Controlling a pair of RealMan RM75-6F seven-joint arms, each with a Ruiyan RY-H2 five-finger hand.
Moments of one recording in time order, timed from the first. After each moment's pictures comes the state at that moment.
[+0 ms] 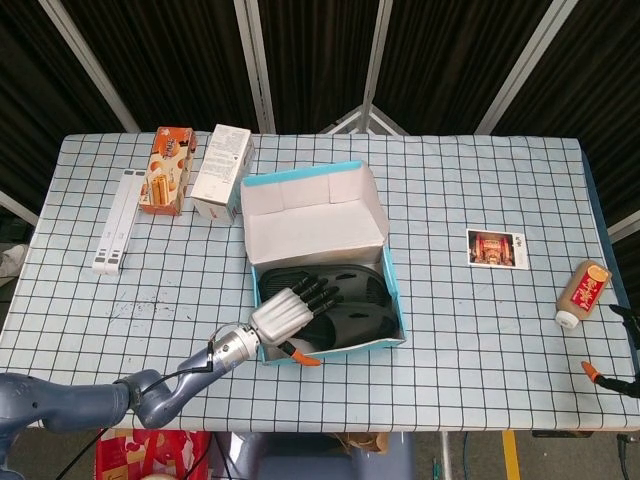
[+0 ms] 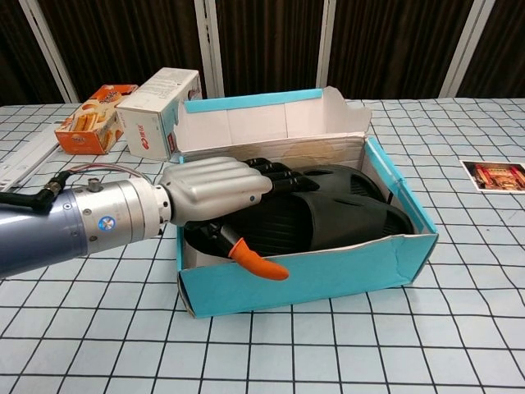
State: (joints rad) left arm -0.94 -1.69 -0.04 -1.38 1.42 0.84 0.28; right arm 0.03 -0.96 0.10 -1.64 -1.28 1.28 0.33
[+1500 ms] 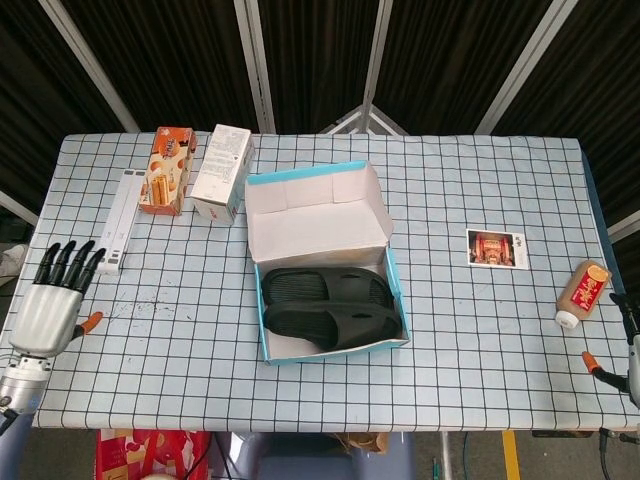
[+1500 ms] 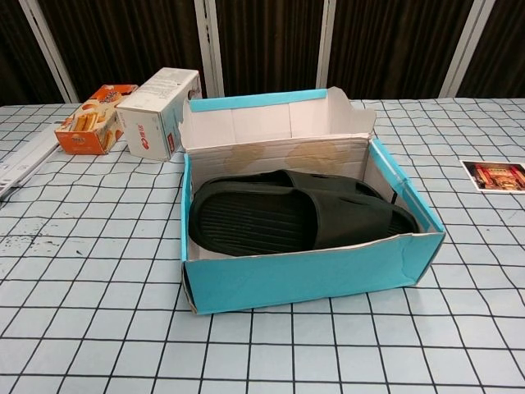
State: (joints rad) left arm -0.30 -1.26 0.03 -1.43 1.48 1.56 0.24; right arm 0.01 -1.06 0.12 -1.65 -1.34 1.50 0.00
